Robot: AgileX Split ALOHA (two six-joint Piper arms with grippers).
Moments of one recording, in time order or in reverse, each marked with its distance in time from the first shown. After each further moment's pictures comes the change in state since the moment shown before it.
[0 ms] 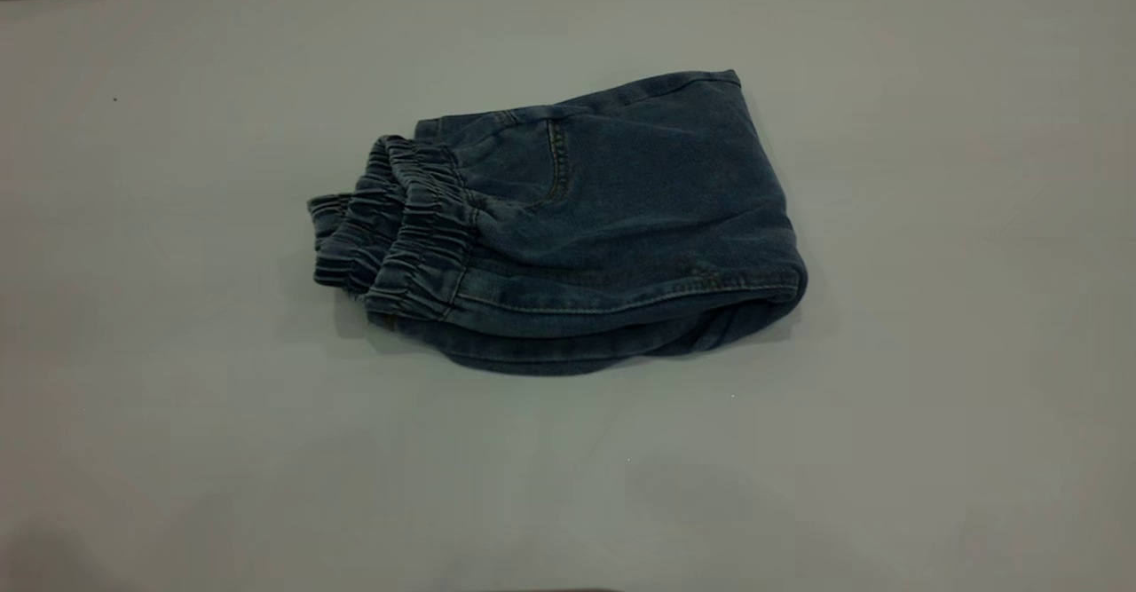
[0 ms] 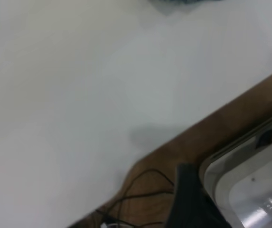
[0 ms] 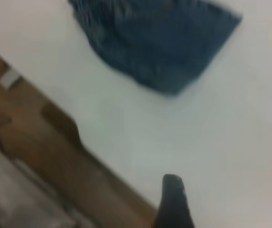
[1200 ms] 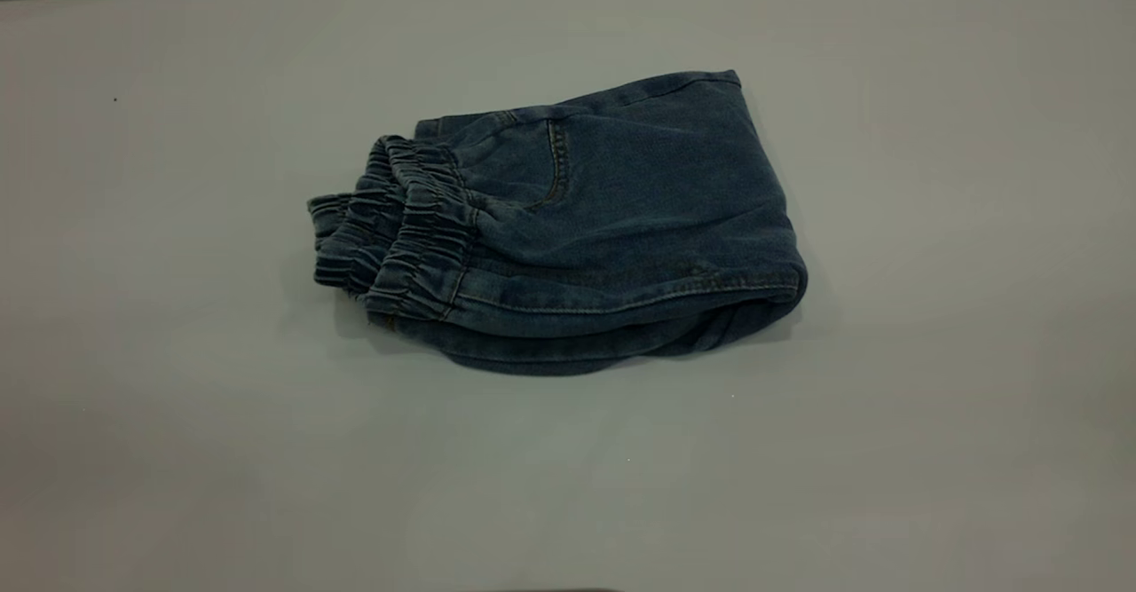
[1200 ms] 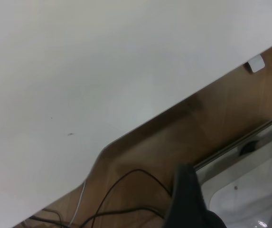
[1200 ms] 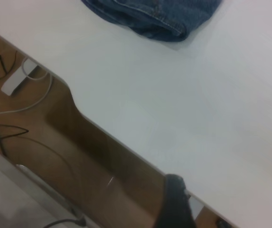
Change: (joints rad) left arm 0.000 -0.307 0.269 -0.045 -0.043 -0.037; right arm 0.000 -0.407 0.464 -0.008 -0.141 0.079
